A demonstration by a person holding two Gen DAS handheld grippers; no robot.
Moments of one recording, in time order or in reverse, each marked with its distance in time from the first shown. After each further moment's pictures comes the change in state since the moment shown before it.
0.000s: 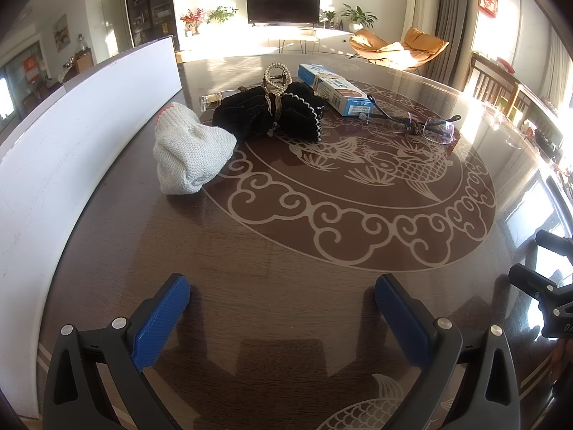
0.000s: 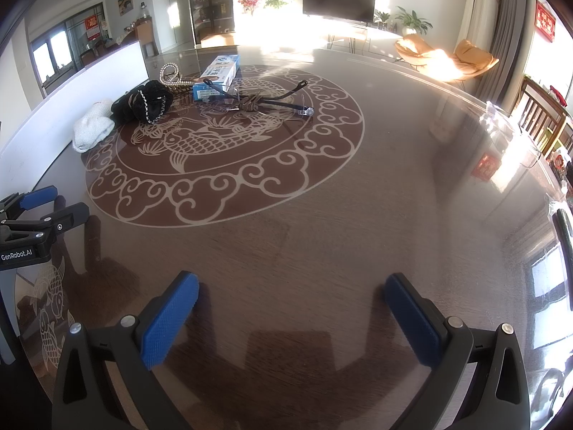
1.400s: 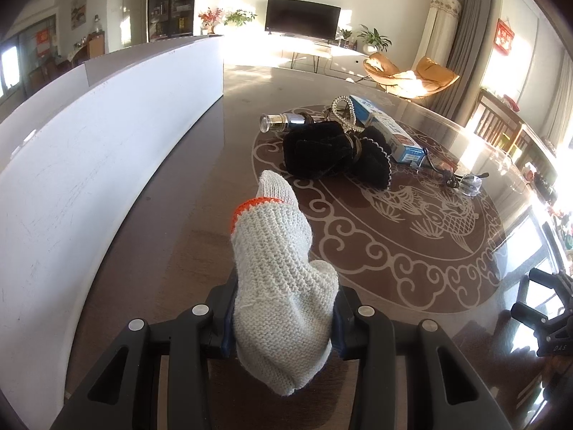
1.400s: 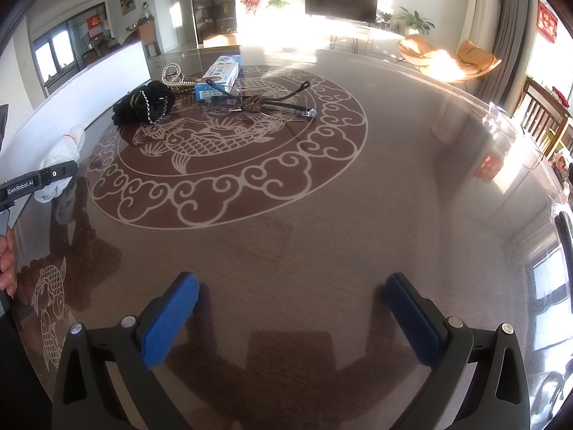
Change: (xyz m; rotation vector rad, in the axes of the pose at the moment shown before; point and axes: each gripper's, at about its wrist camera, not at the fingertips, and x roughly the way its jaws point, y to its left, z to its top) left arm 0.004 0.077 0.011 -0.104 -0.047 -0.056; right arm 0.004 0.003 0.005 -0.031 0.002 0.028
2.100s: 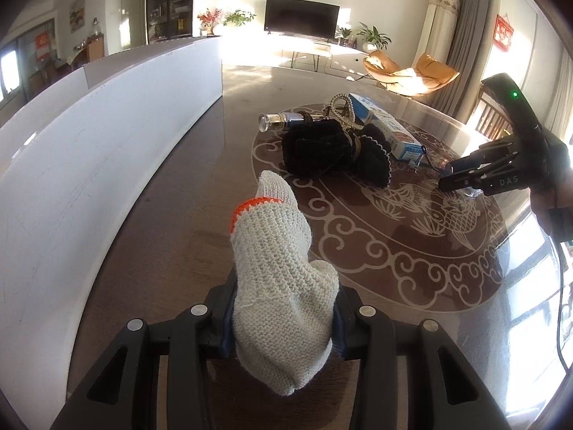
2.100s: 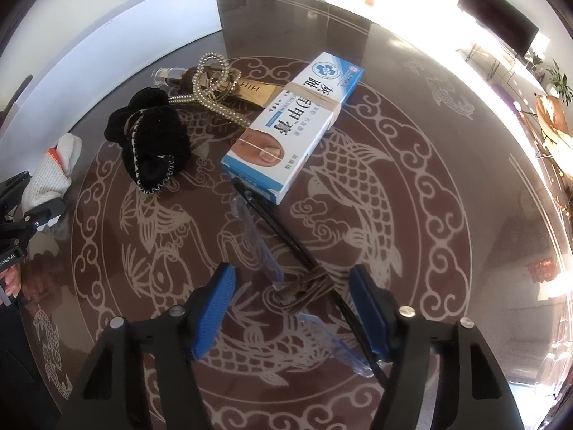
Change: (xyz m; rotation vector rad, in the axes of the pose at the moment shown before) left arm 0.000 -0.003 0.002 0.005 0.001 0.003; right arm 0.110 0.040 0.176 -0.472 0.254 0.254
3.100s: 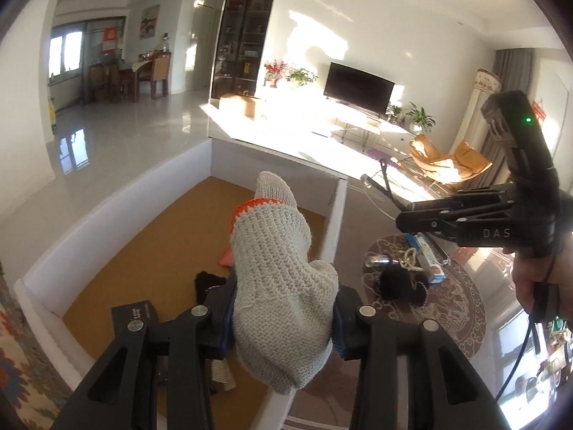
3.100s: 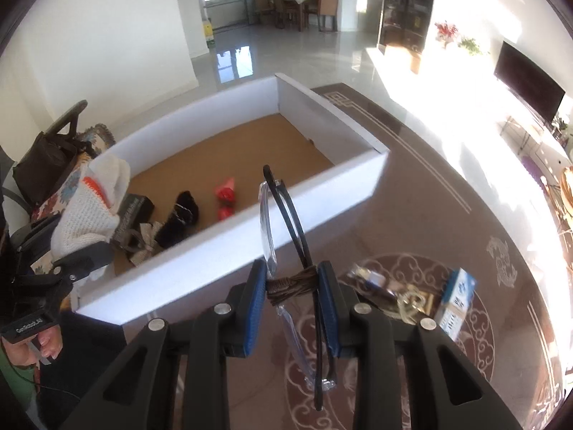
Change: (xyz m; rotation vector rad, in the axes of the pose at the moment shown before) left arm -0.180 0.170 0.061 -0.244 -0.219 0.125; right arm -0.121 0.217 0.169 -0.128 -0.232 0.119
